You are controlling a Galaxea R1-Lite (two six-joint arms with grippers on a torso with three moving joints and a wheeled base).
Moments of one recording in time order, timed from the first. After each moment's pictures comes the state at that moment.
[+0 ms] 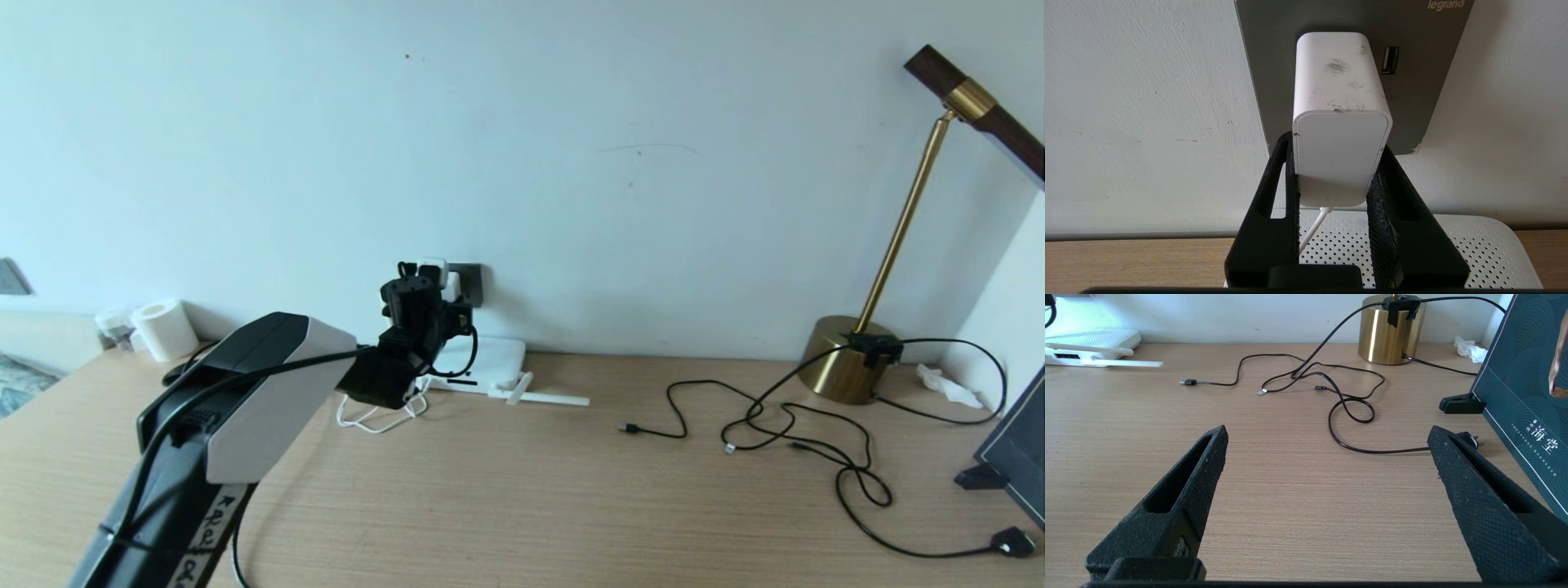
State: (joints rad) left arm -0.31 2.62 -1.76 -0.82 0.22 0.08; right arm 0.01 0.00 -0.03 0.06 -0.04 0.04
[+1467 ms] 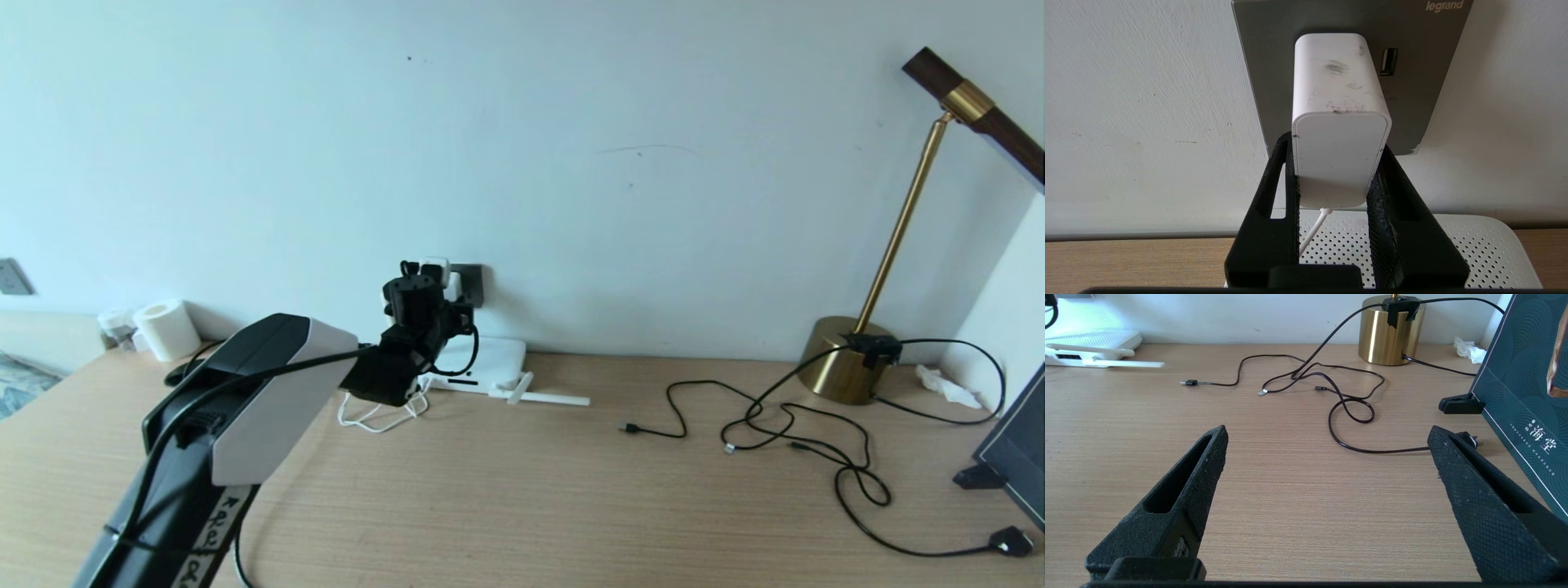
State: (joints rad) left arm -0.30 2.63 -1.80 -0.79 0.22 0.08; right arm 0.01 0.00 -0.03 0.06 -0.04 0.04
